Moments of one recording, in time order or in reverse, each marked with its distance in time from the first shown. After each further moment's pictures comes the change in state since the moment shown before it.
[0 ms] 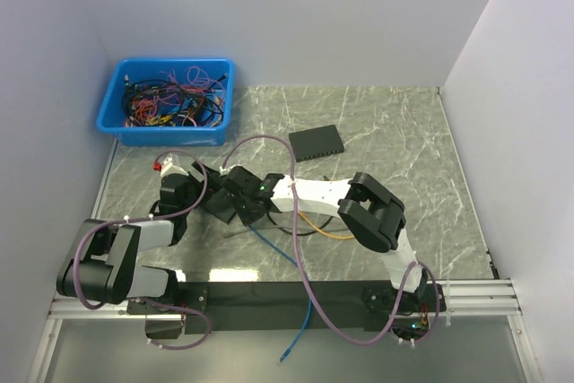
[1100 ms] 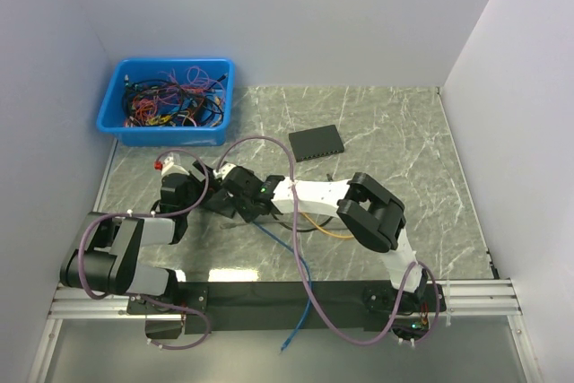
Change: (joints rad) left arm 0.004 0.060 0.001 0.071 0.014 0.018; right arm 0.001 0.005 -0.013 0.071 0.060 -0.194
